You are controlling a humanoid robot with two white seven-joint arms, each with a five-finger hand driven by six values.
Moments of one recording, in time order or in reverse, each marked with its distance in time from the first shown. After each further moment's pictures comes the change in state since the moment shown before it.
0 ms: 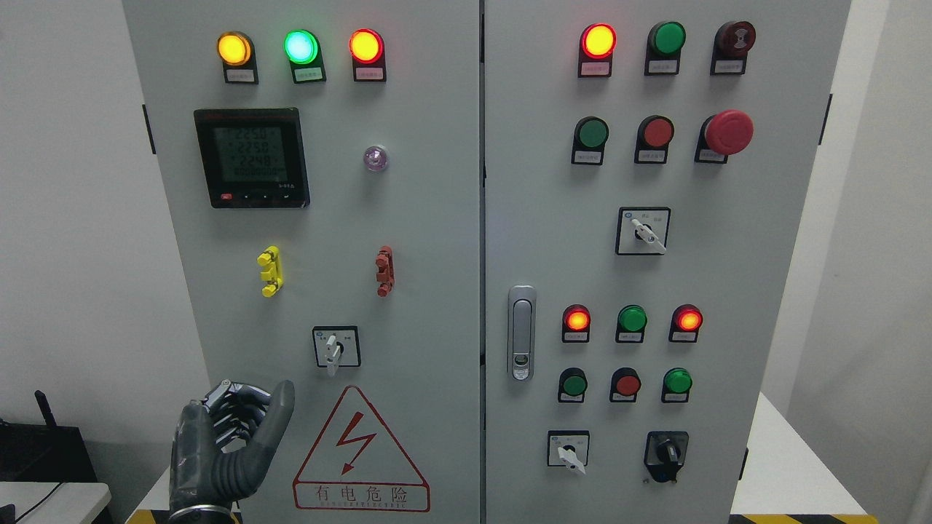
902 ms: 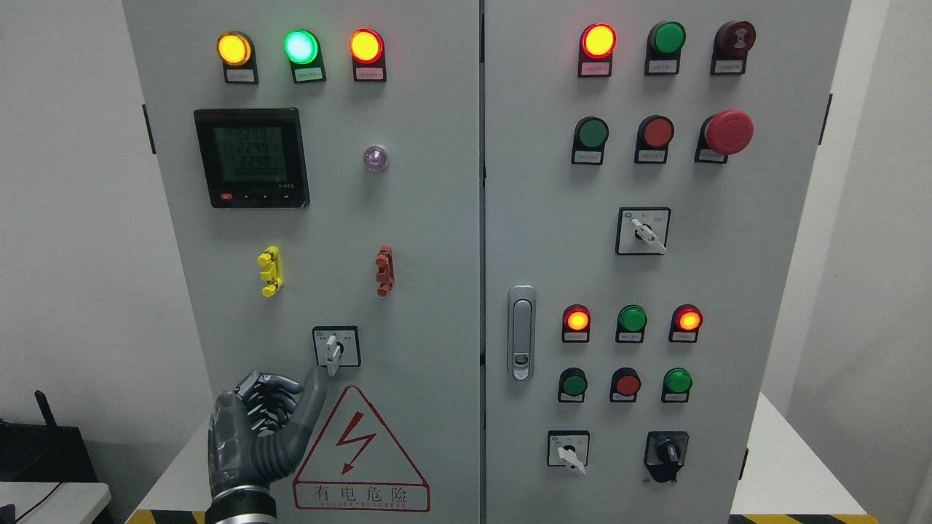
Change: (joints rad) left arm -0.076 -0.120 -0.033 0.061 -0.088 0.079 0.052; right arm 0.000 0.000 0.000 0.000 0.000 0.000 -0.001
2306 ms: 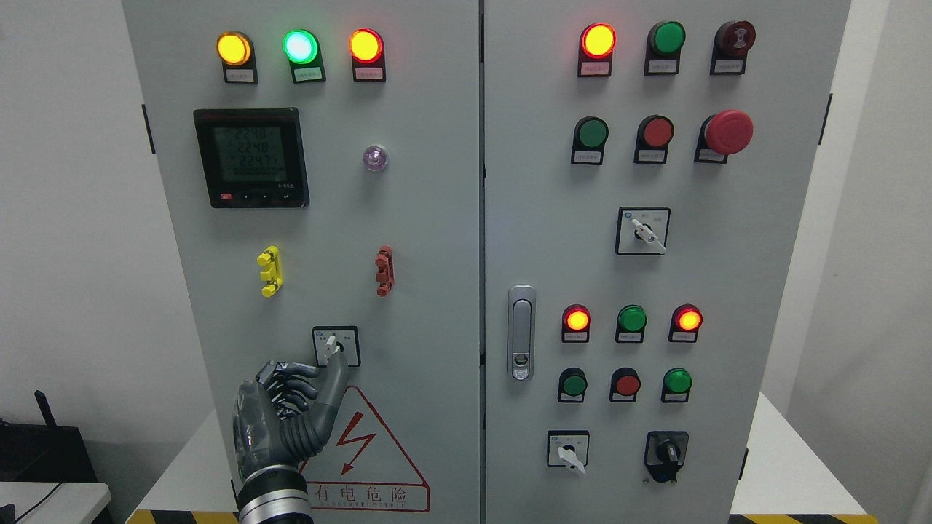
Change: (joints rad) left arm -0.078 -0.055 -0.036 0.059 -0.018 0.084 0.088; right arm 0.000 0.000 0.000 0.000 0.000 0.000 0.000
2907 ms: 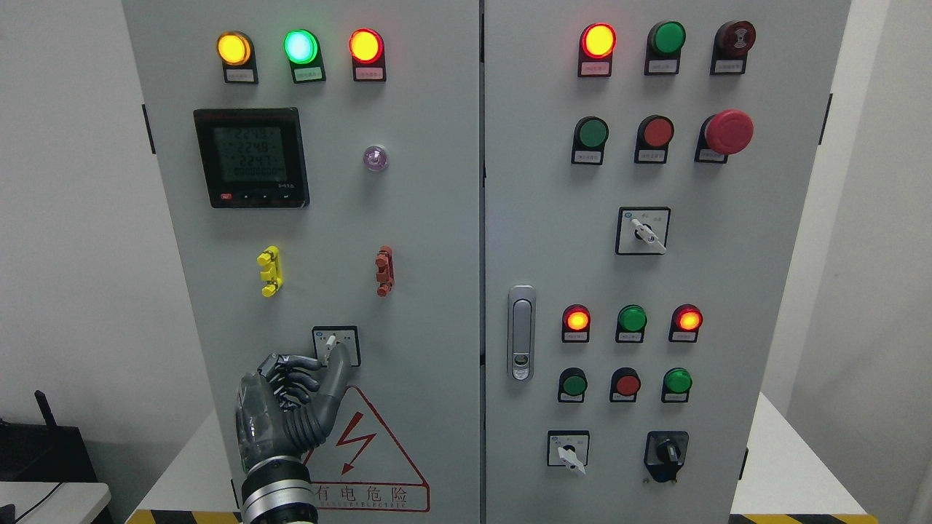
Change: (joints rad) left arm -0.025 -0.005 -0.008 0.013 -0.003 0.022 0.016; right arm 0.000 0.000 0.000 0.000 0.000 0.000 0.000
